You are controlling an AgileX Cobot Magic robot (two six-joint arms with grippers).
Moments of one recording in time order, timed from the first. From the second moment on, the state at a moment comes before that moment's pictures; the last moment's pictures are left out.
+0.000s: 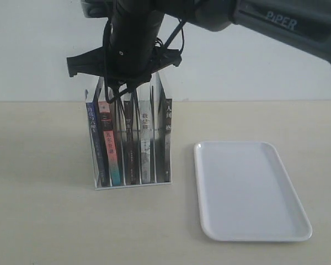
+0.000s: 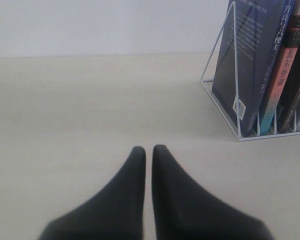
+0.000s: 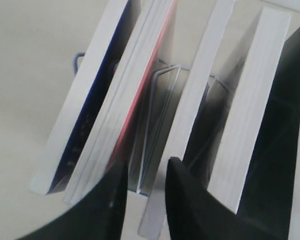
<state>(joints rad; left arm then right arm) -0.05 0.02 0.00 -0.01 0.33 0.00 0.81 2.12 -2.13 -0.18 1.06 0.44</state>
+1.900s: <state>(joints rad) -0.05 0.02 0.00 -0.01 0.33 0.00 0.81 2.11 -2.27 -0.26 1.13 0.45</state>
